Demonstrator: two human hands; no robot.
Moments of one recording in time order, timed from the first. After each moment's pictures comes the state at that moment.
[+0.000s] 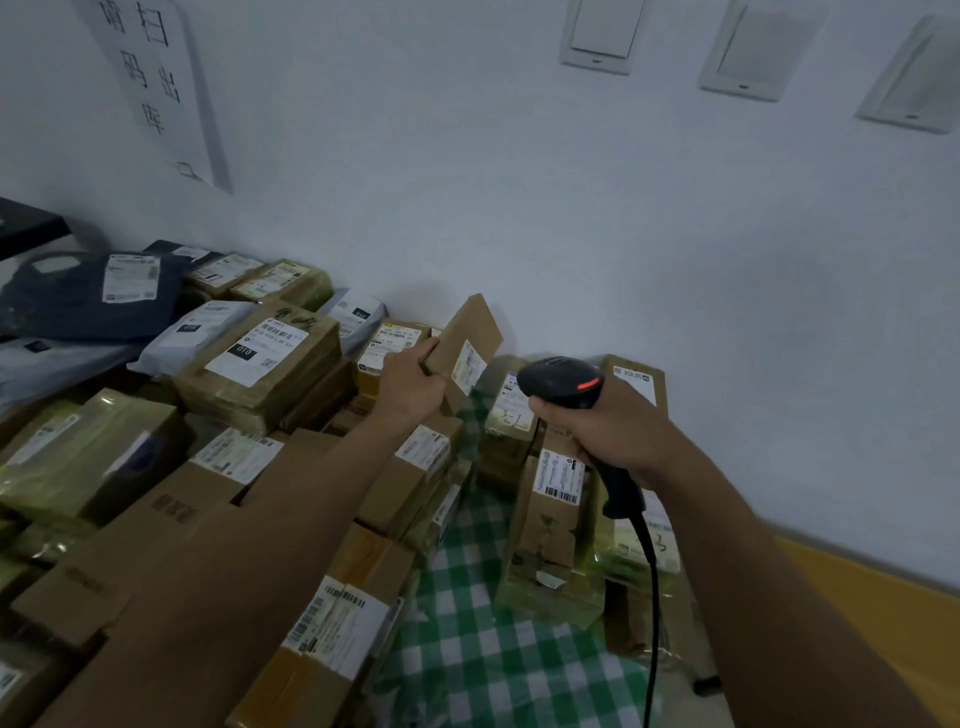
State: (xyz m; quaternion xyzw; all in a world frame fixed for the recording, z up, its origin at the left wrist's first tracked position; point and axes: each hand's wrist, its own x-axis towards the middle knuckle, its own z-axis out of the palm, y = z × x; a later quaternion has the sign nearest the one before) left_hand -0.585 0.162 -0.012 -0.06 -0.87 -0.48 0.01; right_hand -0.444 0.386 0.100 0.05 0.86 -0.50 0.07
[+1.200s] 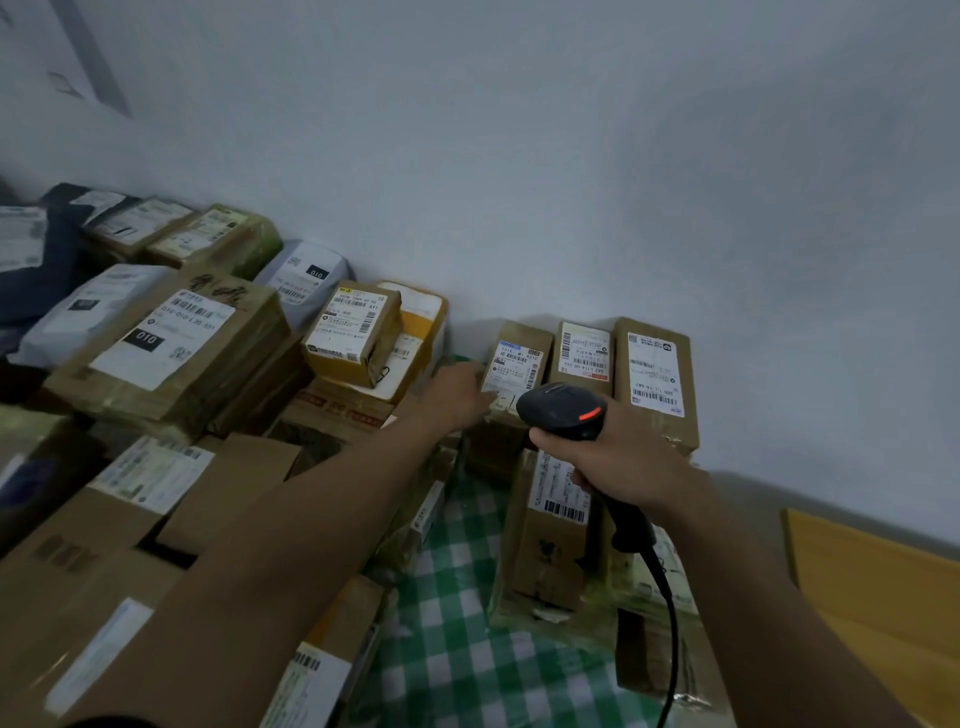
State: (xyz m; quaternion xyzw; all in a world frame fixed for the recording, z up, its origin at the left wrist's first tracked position) left_hand -0.651 0.258 -0.110 -0.12 -0.93 -0.32 -0.15; right_hand -0.494 0.419 0.021 0.10 0.84 -0.51 0.14
